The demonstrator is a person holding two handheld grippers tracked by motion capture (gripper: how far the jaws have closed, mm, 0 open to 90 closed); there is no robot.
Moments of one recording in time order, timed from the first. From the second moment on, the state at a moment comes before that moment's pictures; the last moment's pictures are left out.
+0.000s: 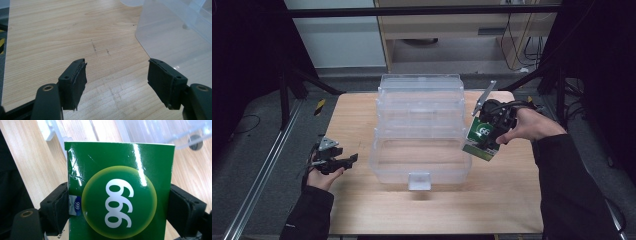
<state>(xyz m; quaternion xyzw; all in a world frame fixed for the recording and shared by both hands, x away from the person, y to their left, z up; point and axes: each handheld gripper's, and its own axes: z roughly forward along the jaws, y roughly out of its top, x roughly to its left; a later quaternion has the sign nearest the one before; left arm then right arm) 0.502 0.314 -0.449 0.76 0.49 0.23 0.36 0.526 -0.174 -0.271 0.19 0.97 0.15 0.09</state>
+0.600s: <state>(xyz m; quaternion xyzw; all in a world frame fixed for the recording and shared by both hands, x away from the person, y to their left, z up) 0.503 0.313 -0.450 0.76 0.49 0.22 0.36 0.530 -0.133 -0.281 0.08 0.98 0.16 0.08</state>
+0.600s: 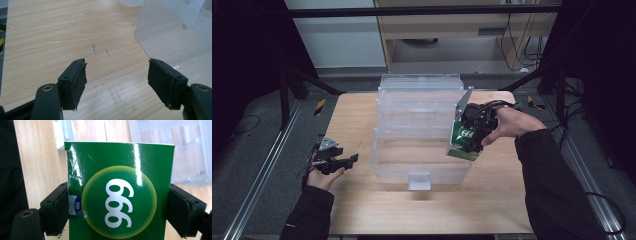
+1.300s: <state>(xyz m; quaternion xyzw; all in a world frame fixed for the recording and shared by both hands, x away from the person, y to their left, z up) 0.503 0.313 -0.452 0.76 0.49 0.22 0.36 0.534 -0.107 -0.310 0.01 0.99 0.14 0.07</state>
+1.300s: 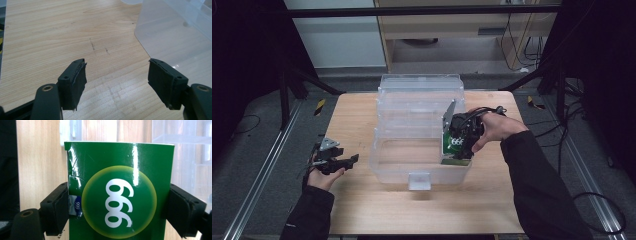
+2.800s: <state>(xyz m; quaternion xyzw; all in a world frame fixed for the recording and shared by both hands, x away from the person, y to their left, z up) 0.503 0.314 -0.452 0.76 0.49 0.22 0.36 0.542 -0.096 -0.361 0.00 0.99 0.09 0.06</state>
